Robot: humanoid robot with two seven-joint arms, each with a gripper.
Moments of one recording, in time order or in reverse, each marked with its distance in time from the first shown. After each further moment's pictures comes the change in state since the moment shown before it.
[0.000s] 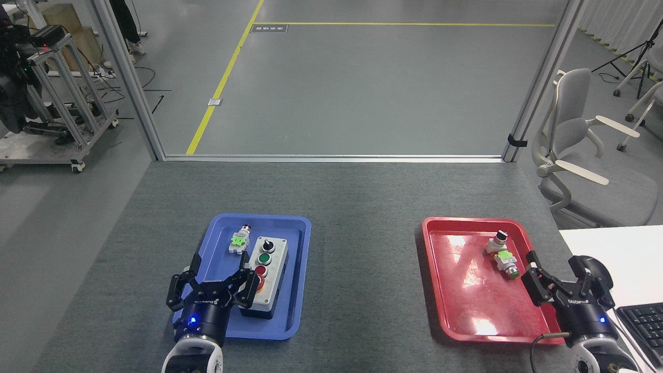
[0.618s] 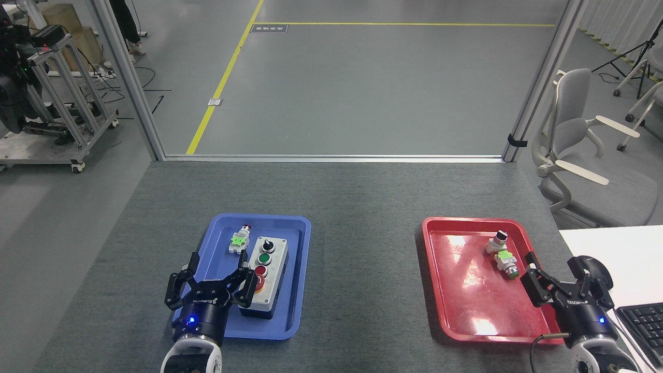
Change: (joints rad) left arm 0.000 0.006 -0.001 0.002 -0.007 -0.001 0.022; right arm 0.001 0.001 -0.001 0.000 0.001 0.000 0.002
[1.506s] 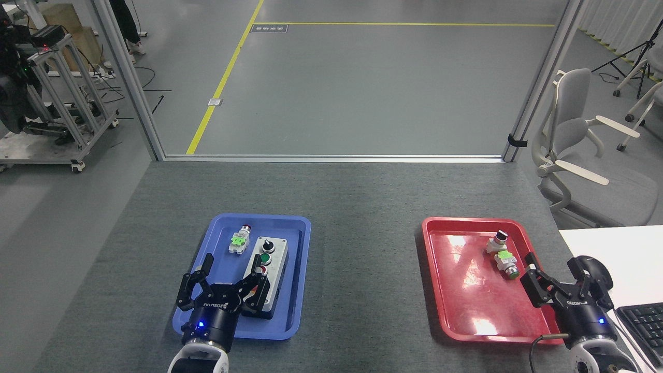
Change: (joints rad) left arm 0.023 -0.004 -0.034 -0.030 -0.005 -0.055 0.007; right arm 0.001 0.002 -0.001 0.000 -0.001 0.000 0.001
